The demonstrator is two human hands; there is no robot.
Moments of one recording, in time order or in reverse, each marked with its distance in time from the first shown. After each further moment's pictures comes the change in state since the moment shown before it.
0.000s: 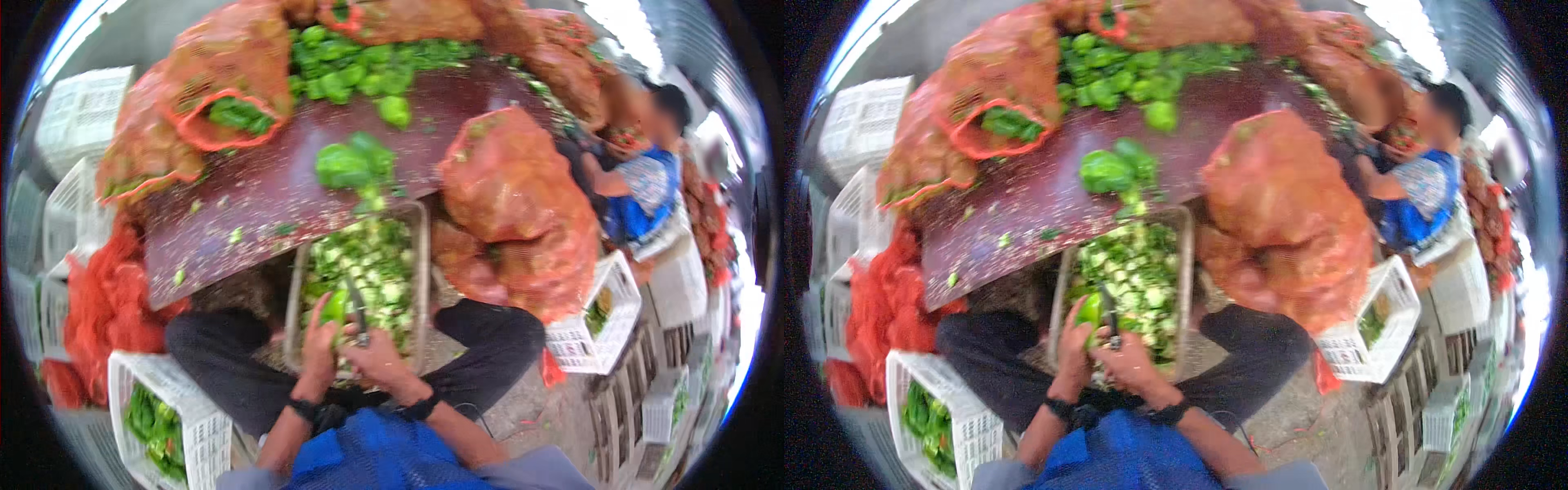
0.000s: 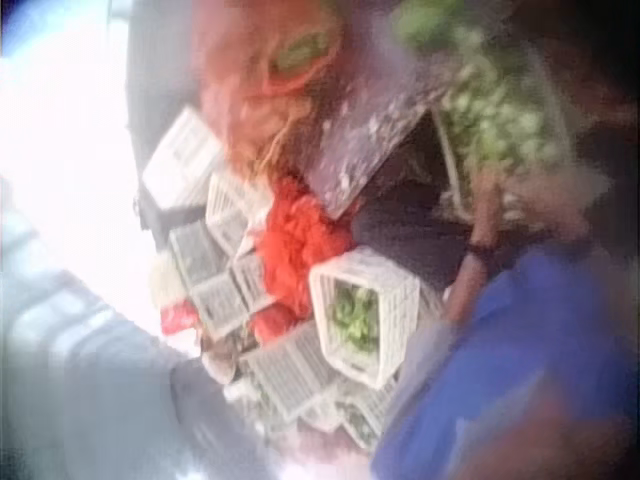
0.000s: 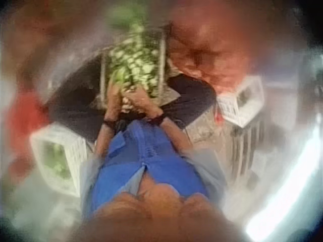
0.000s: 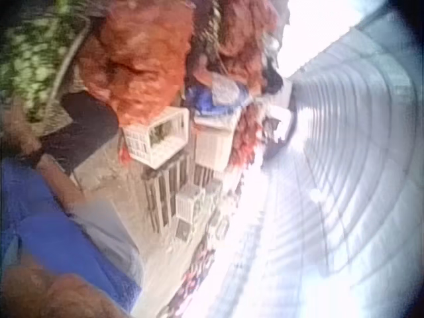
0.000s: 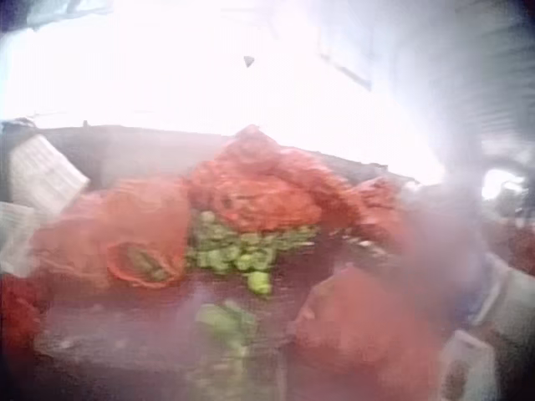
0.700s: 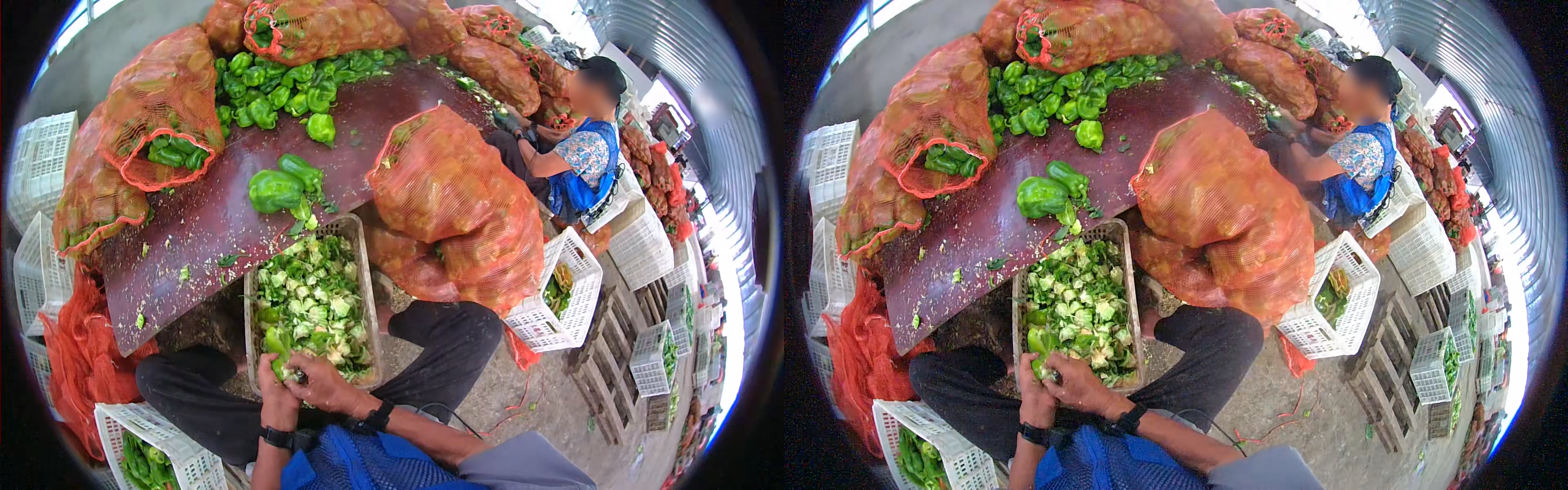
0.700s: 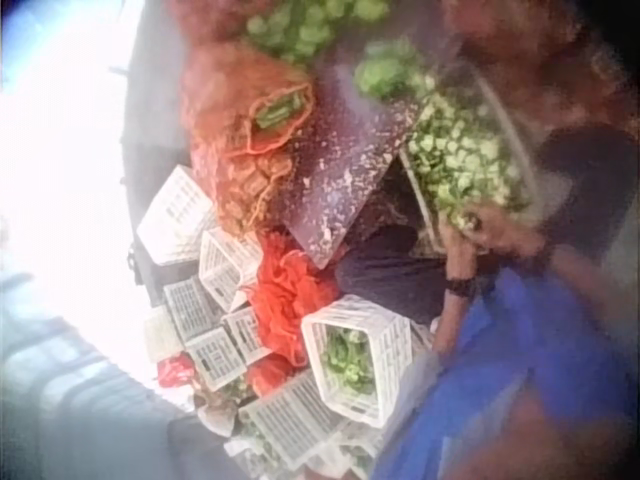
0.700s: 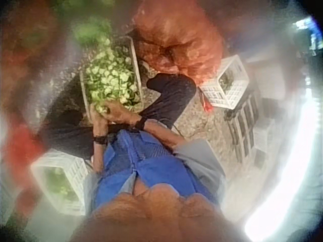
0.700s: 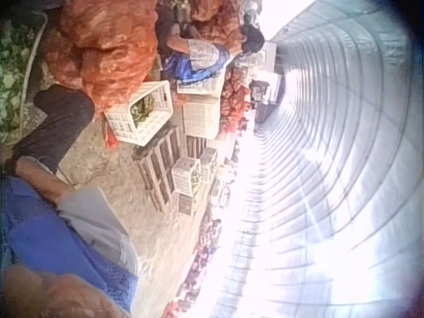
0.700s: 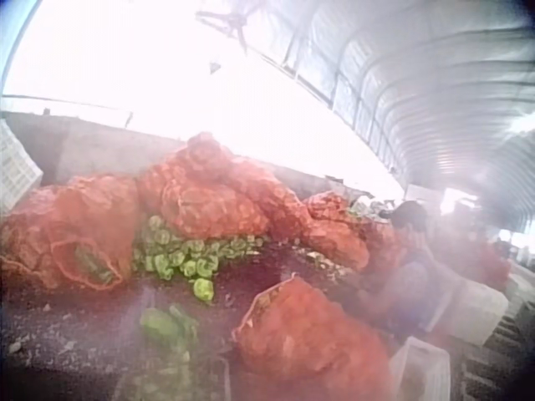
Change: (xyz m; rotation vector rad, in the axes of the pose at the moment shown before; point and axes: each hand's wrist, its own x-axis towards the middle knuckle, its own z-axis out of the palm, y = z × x) left_hand 0.007 -0.038 -0.044 -0.492 0.189 -0.378; right_hand 0.001 0.030 0.016 -0.516 0.052 -0.653
